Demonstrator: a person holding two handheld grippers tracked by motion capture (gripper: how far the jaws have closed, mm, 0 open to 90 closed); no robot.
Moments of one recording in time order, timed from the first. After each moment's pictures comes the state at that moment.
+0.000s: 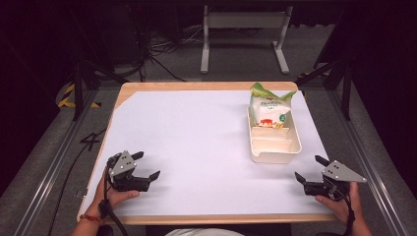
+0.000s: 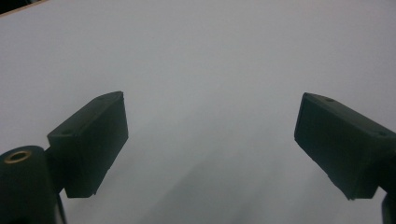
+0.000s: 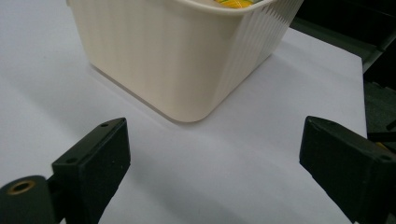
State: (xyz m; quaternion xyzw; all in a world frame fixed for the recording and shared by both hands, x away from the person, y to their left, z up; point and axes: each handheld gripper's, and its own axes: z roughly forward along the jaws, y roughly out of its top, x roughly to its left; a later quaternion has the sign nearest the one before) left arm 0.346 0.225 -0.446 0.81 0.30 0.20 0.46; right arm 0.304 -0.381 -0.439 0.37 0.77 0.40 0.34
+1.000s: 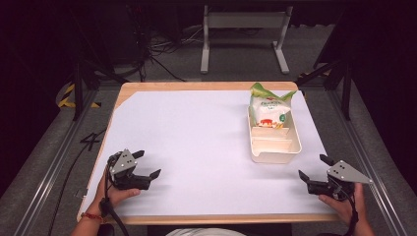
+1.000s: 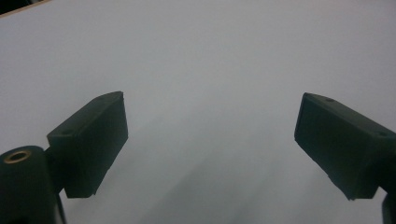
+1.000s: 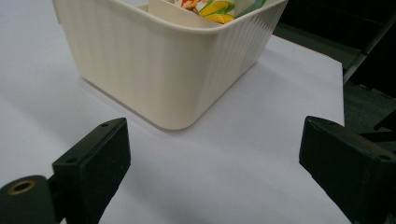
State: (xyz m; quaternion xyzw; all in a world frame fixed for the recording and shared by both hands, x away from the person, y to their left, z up) left arm 0.351 0.222 -0.445 0.81 0.30 0.20 0.46; right arm 0.300 -0.387 -0.433 0.37 0.75 0.41 0.36
